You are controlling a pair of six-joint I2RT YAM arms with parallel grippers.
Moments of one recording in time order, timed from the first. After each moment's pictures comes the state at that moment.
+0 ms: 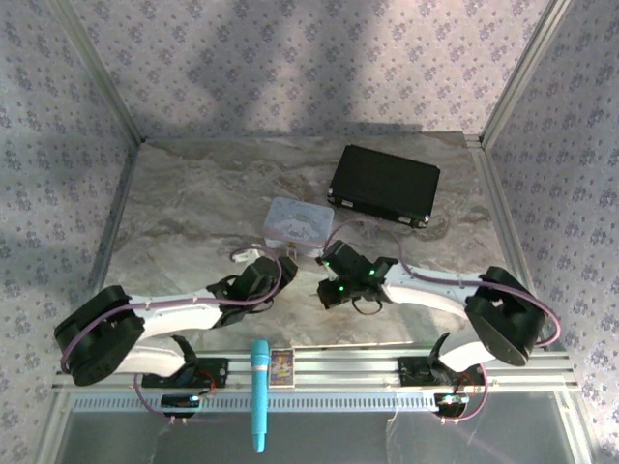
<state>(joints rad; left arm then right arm) -0.95 1.27 0.40 0.25 -0.31 -1.41 0.91 1.42 0.75 -0.32 -0.17 0.53</state>
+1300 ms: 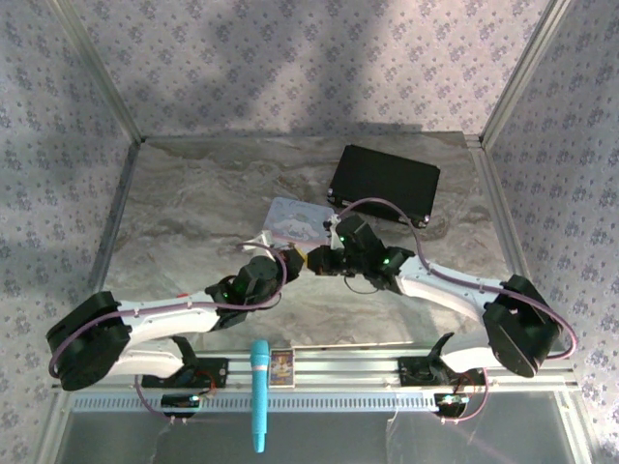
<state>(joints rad) -1.02 1.22 0.45 0.41 -0.35 -1.20 0.80 1.35 0.76 -0.04 -0.30 0.79</state>
